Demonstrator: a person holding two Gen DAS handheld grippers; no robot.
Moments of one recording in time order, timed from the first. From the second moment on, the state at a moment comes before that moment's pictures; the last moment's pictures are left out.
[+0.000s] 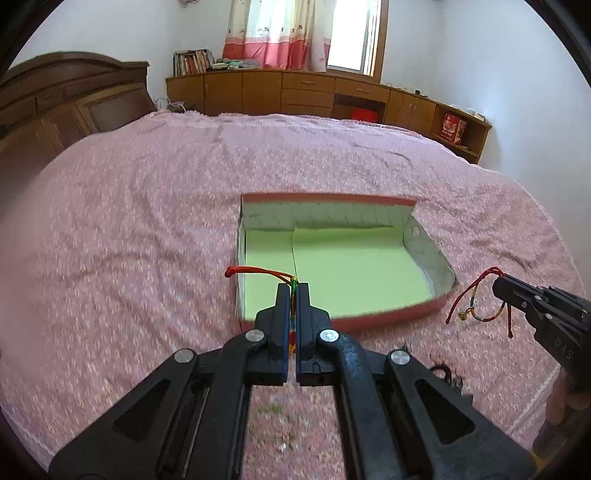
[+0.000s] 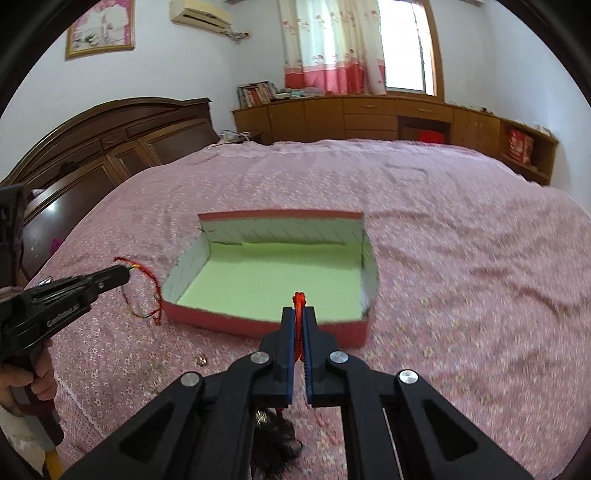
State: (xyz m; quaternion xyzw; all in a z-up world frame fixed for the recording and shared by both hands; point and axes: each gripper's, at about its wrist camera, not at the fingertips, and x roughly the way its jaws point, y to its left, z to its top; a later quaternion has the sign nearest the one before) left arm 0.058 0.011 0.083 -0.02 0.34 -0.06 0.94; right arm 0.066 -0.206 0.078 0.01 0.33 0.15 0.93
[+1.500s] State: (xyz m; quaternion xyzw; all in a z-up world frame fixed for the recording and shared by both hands) left arm 0.219 -0.010 -0.004 0.02 0.44 -0.02 0.90; right arm 0.261 -0.191 -0.010 -0.01 0.45 0.12 0.89
